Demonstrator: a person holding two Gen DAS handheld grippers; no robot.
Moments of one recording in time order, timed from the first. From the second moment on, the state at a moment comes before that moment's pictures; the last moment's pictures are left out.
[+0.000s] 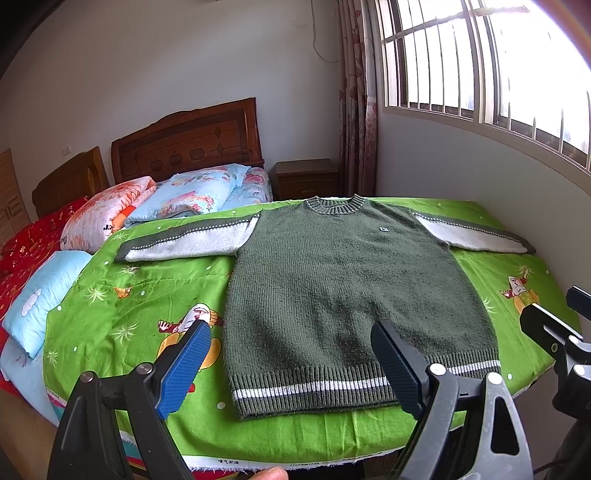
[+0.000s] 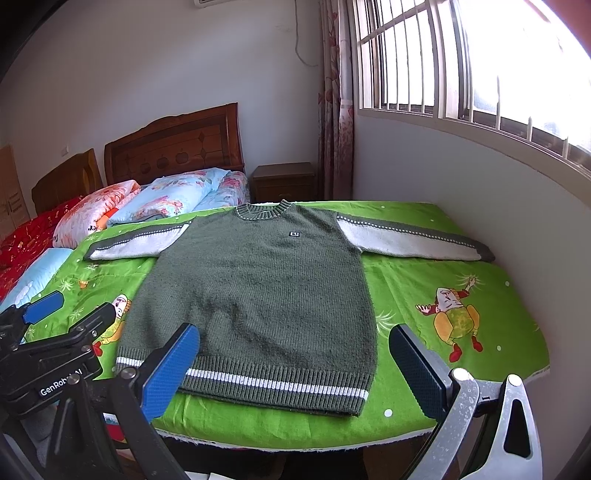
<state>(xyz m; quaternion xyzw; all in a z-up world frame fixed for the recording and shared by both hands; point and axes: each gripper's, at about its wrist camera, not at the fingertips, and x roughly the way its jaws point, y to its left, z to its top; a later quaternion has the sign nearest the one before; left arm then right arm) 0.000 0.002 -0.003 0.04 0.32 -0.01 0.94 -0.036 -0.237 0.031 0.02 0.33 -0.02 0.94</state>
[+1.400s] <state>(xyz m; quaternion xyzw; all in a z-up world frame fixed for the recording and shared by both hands) -0.003 0.005 -0.006 0.04 0.33 -0.01 0.94 -0.033 -0.245 0.024 0.04 0.34 -0.02 0.94</state>
